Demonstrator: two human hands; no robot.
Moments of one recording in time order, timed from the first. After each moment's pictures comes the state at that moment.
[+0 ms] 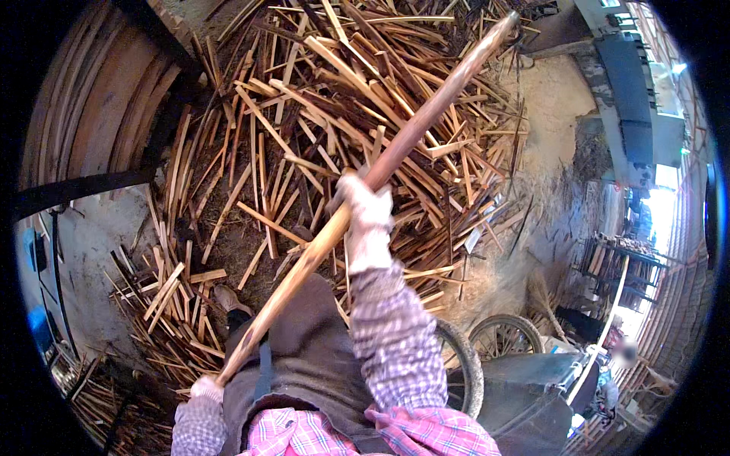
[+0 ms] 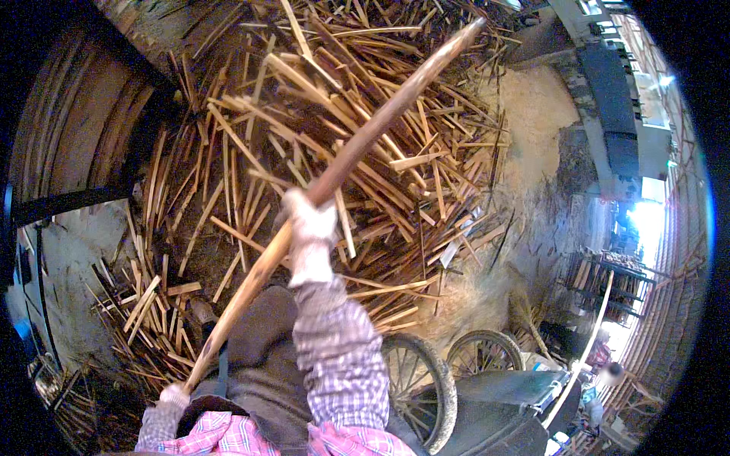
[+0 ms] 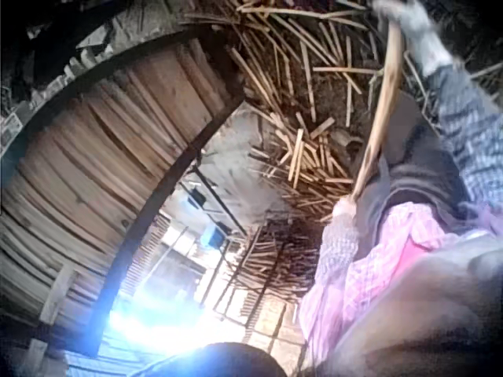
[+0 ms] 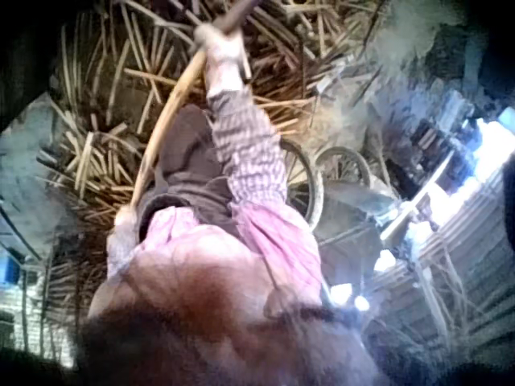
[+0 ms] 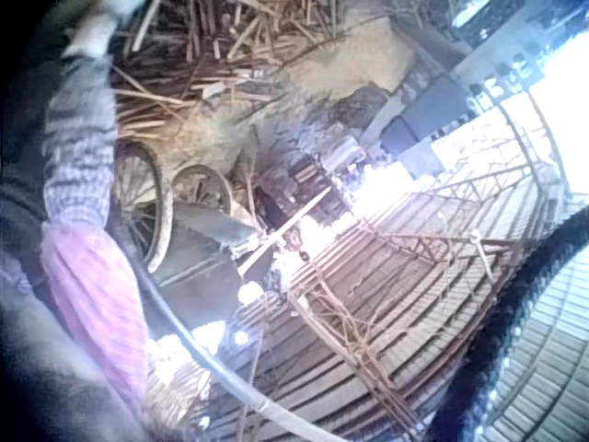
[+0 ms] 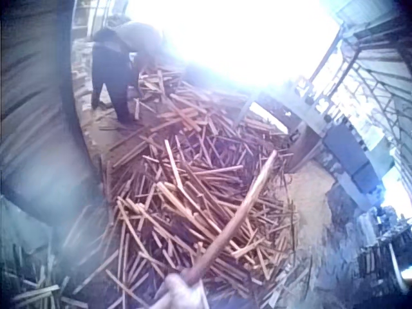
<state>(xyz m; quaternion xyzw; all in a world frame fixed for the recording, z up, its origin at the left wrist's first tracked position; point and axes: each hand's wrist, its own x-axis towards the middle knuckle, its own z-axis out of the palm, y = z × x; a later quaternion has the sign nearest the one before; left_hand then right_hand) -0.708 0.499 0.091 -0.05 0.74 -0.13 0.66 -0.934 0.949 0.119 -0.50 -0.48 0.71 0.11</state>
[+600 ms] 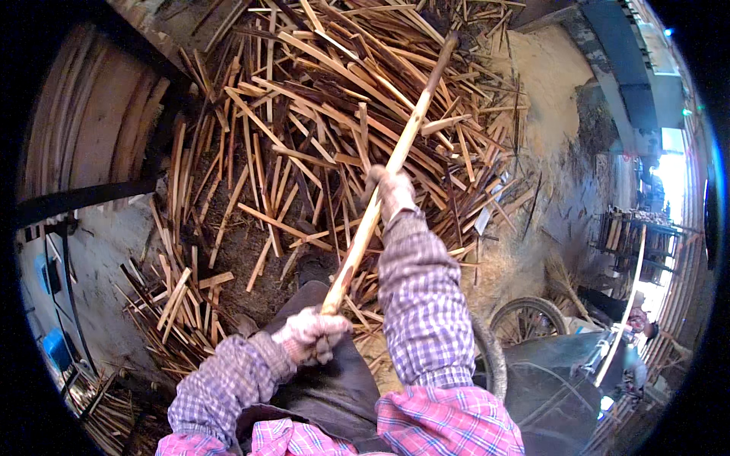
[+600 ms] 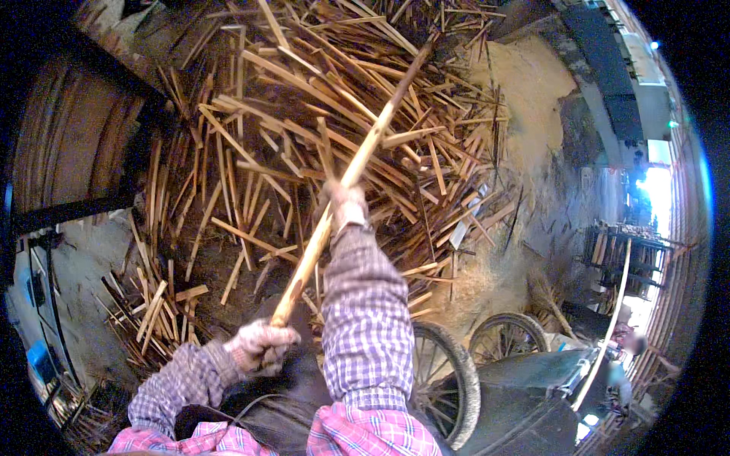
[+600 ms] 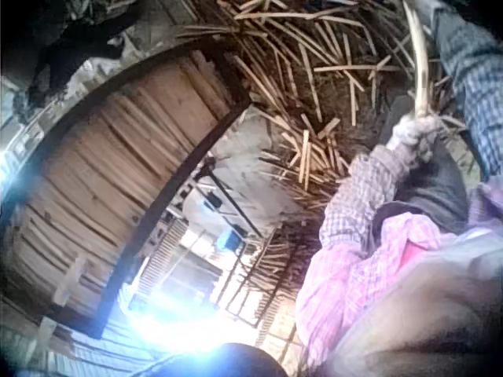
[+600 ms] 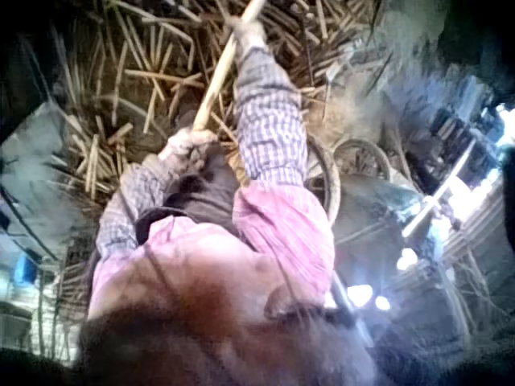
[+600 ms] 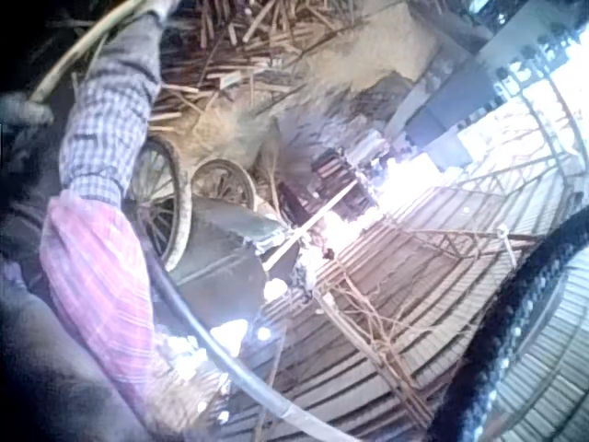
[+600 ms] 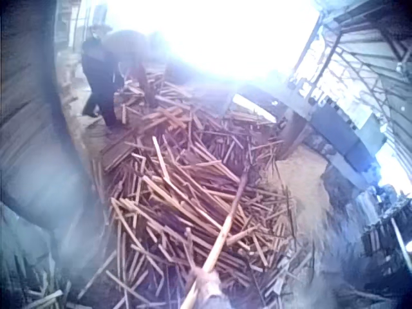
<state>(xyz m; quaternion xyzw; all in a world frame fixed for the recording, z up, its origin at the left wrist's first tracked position) -0.799 0.783 0.149 -0.30 0.27 0.54 0.74 -0.867 1.041 0.054 -0.59 -0.53 0.60 -0.03</state>
